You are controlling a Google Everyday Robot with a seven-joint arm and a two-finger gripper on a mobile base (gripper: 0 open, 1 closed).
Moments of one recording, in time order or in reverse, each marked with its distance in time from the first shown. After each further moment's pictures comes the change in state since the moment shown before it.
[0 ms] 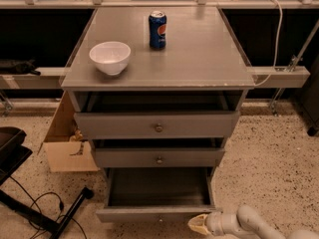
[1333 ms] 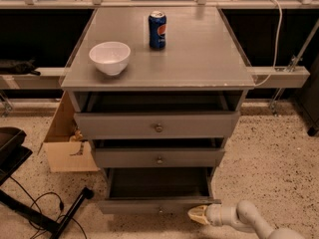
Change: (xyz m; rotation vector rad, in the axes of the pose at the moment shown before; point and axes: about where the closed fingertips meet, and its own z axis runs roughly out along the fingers) arm -0.014 -0.057 0.002 0.058 -0.089 -0.033
